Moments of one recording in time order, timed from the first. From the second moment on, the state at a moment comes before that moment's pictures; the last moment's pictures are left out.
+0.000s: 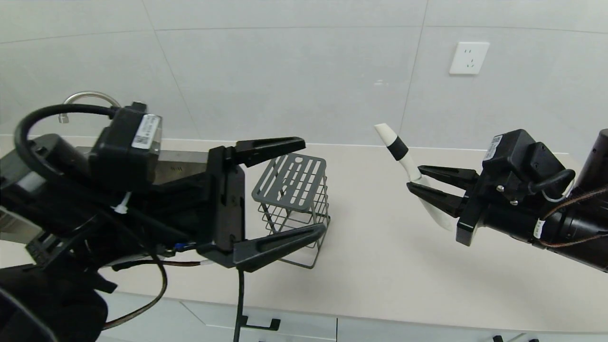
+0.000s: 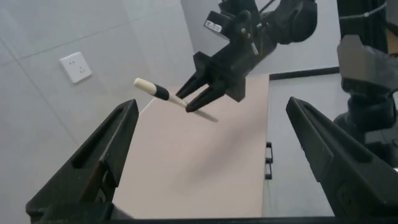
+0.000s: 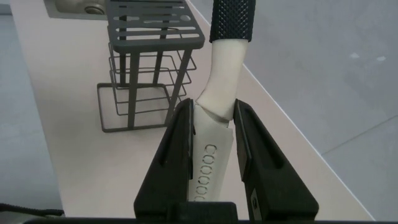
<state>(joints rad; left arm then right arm) -0.52 1.66 -0.61 -1.43 -0.90 0.05 0.53 1.50 -0.64 -0.87 0.28 -0.55</state>
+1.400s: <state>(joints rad) -0.74 2.05 -1.06 -1.54 -0.56 -0.23 0.55 1.43 -0.65 -0.90 0.27 -0.54</state>
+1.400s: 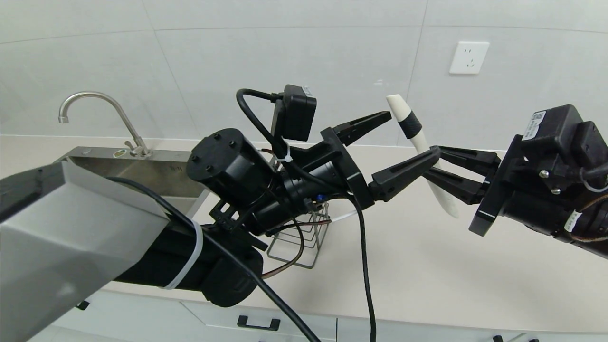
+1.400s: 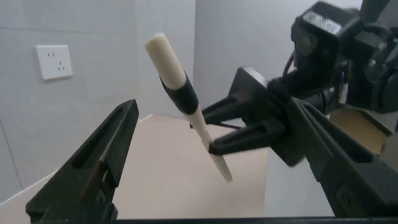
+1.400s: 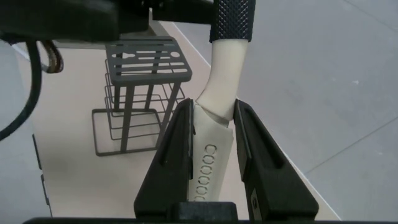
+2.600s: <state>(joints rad) -0.79 2.12 -1.18 -1.53 -0.49 -0.34 0.57 1.41 -0.65 -0.90 0.26 -0.54</state>
